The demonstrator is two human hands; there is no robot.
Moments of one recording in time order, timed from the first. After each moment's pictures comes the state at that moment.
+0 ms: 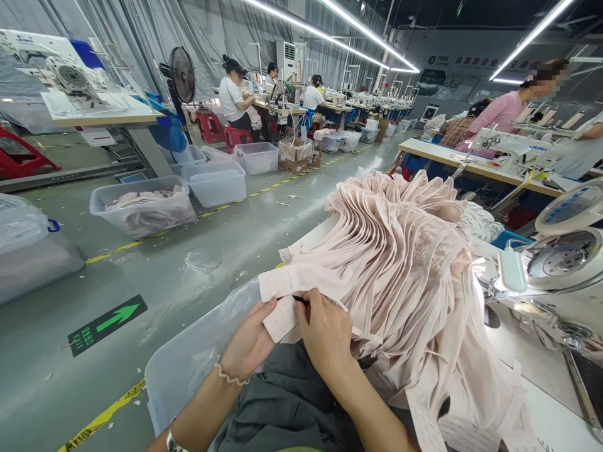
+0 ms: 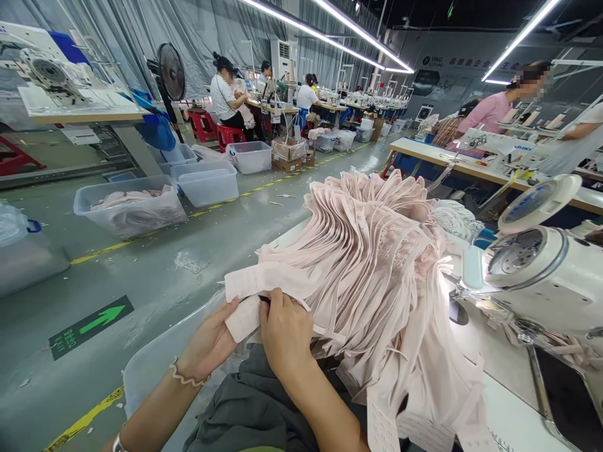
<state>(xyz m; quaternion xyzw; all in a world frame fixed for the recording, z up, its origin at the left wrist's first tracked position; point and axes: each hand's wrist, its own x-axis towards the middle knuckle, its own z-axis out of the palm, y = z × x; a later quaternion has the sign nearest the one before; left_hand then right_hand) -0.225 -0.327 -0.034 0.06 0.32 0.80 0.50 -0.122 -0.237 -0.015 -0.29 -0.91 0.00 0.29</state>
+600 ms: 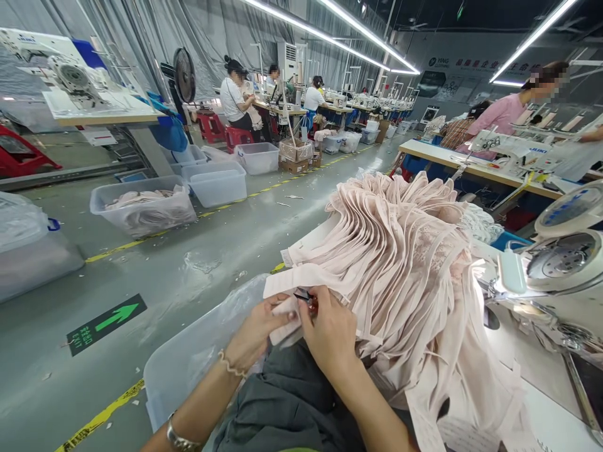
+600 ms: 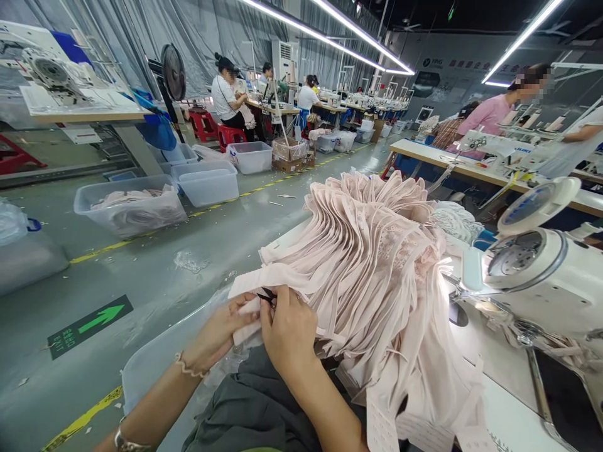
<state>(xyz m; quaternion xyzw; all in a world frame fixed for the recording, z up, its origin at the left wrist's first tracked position) -0.234 -0.321 -0.039 0.17 0.47 0.73 0.47 -0.116 -0.234 -0.010 -0.27 -0.89 0.06 0.35</state>
